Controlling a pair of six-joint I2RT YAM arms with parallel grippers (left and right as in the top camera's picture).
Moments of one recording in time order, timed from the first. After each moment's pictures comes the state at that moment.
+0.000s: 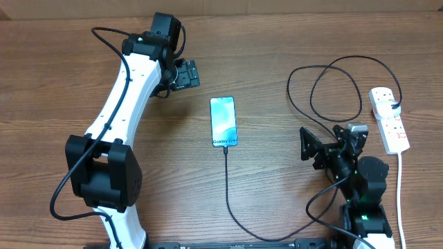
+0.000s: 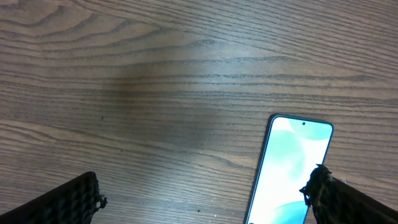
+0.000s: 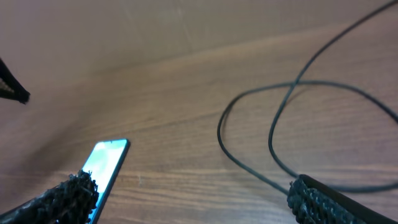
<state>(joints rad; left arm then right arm) -0.23 1.99 1.80 -1.13 -0.02 -0.46 -0.02 0.66 0.16 0.22 -0.27 0.23</state>
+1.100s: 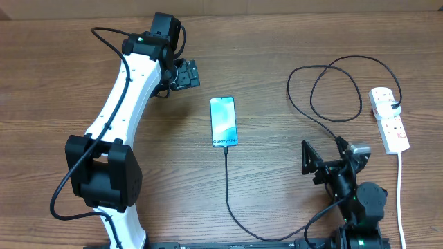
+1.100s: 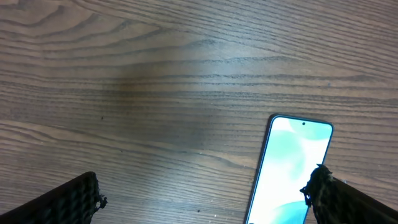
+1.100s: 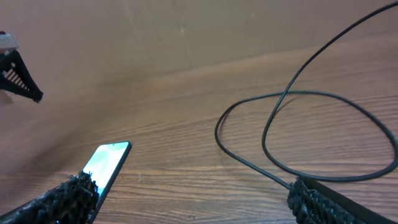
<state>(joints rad) -0.23 1.99 1.80 -1.13 -0.02 -0.46 -0.02 0.21 0.02 0.03 -0.24 0.23</state>
